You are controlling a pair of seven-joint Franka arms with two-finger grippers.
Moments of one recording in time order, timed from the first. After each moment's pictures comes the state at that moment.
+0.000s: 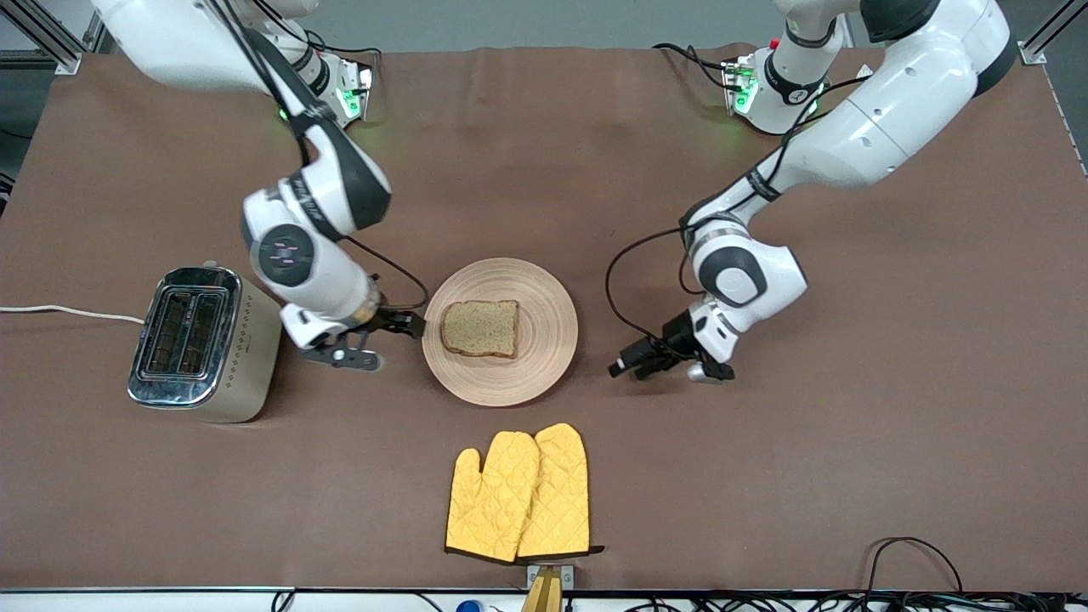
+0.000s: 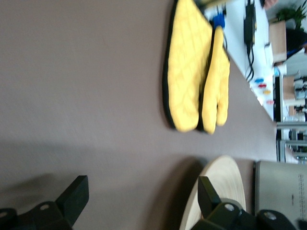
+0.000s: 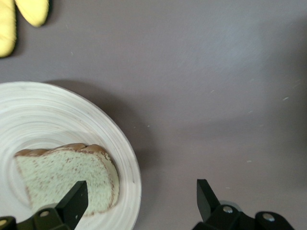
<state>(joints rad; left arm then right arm) 0.16 0.85 -0.74 -1.77 -1.56 3.00 1.04 0.04 0.49 0.45 -1.80 -0.23 2.19 0.79</state>
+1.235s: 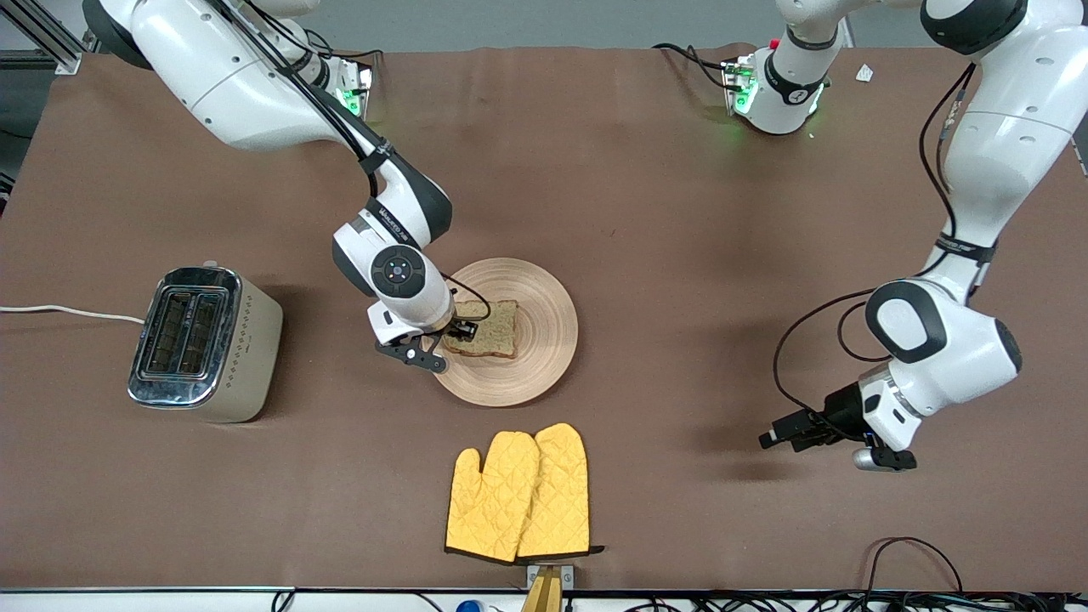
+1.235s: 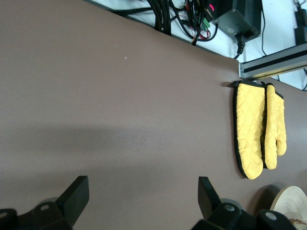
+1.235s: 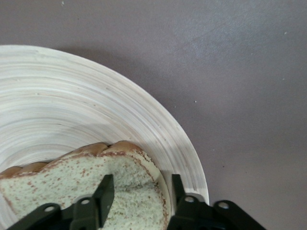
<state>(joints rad) 0.40 0.81 -0.60 -1.55 -0.30 2.53 0.17 0.10 0.69 0.50 -1.72 -0.37 2.23 1.09</state>
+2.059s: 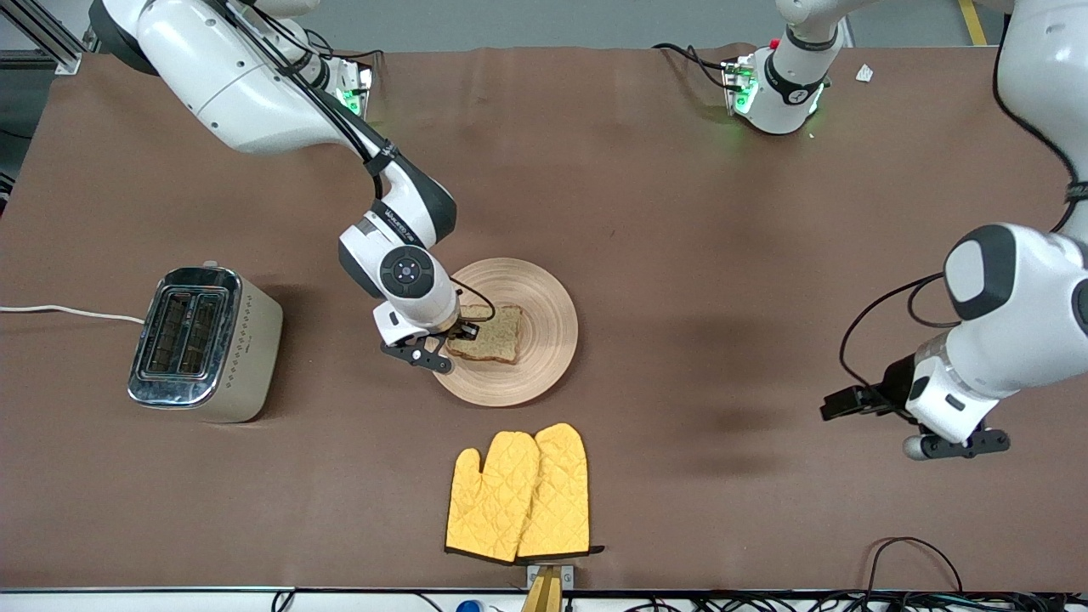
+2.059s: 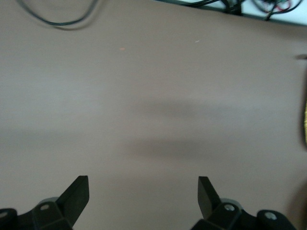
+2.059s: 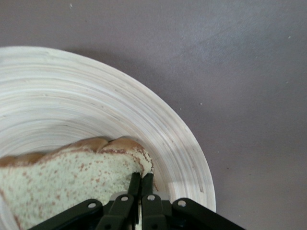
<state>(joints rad) 0.39 0.56 -0.60 -1.44 0.23 2.02 -0.29 0.11 0.70 0.52 -1.67 -0.40 2.17 1.11</state>
